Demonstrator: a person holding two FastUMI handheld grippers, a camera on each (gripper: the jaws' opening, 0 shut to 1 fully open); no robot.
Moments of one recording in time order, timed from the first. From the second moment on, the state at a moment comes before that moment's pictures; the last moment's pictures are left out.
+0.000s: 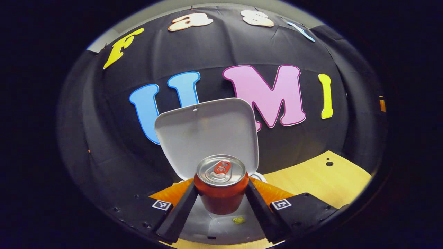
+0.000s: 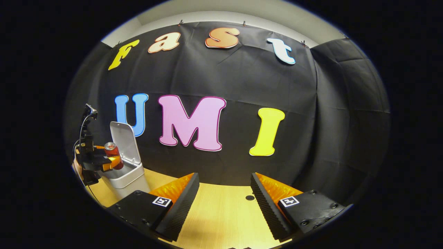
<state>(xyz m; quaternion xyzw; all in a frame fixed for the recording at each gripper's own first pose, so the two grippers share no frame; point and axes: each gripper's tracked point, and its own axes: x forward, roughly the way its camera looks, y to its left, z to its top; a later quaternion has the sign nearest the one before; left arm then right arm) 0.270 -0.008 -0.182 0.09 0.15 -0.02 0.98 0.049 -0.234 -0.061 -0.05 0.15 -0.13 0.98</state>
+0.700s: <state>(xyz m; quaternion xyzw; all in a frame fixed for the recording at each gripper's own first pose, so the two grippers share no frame) 0.275 -0.013 -0.073 0.09 0.06 -0.03 0.99 0.092 -0.221 -0.041 -0.03 0.13 -0.09 0.99</state>
